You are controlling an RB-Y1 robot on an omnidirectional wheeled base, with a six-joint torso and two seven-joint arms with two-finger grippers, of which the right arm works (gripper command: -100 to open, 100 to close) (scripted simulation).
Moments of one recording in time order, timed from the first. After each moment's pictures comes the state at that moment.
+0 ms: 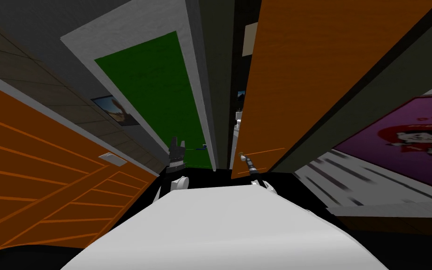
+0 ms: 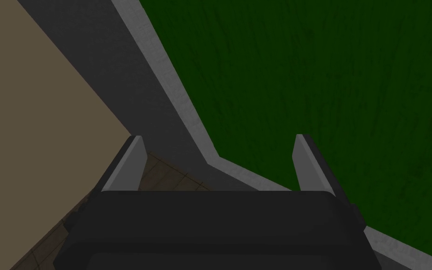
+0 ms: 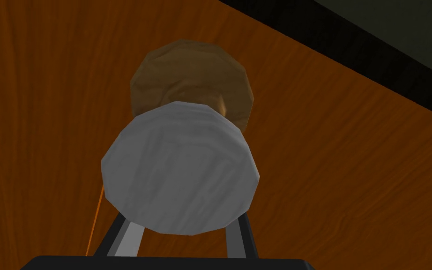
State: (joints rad) arm -0.07 -0.25 -0.11 -0.64 0.01 -0.91 0.13
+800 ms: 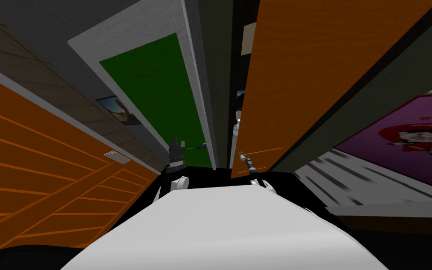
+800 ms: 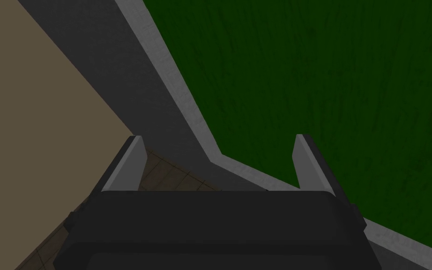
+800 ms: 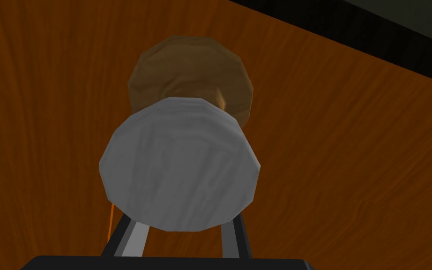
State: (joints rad) arm -0.08 -0.25 -0.09 -0.64 -0.03 -0.90 0.05
